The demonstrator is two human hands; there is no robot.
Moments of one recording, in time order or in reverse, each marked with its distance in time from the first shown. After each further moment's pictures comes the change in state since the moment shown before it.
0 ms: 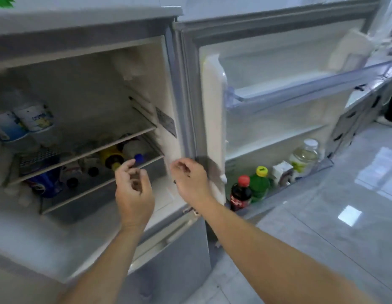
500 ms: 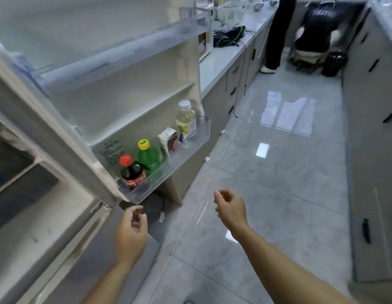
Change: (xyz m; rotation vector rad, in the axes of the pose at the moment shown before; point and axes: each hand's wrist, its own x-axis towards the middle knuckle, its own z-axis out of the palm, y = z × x) left_hand -0.203 -0.005 0.117 0.030 -0.722 -0.199; right_hand -0.201 0.127 -0.283 -0.129 0.705 0.510
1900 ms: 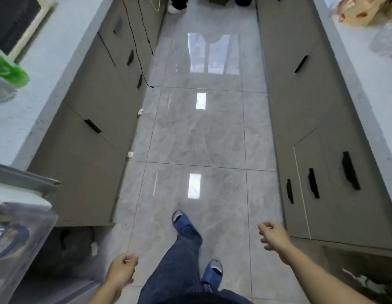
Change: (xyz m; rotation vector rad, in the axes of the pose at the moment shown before) left_hand 0.071 0.015 0.359 0.312 -0.704 -0.820; right_hand 0.189 0.161 -0.379 -0.096 0.246 0.824
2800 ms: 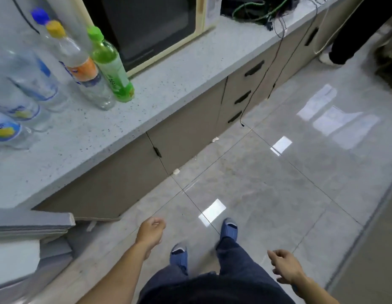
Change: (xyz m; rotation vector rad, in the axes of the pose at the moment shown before) left_hand 0.112 0.356 -0.017 -0.643 0.181 -0.165; right_hand 0.220 -0.468 0.068 -0.679 -0.294 -0.209
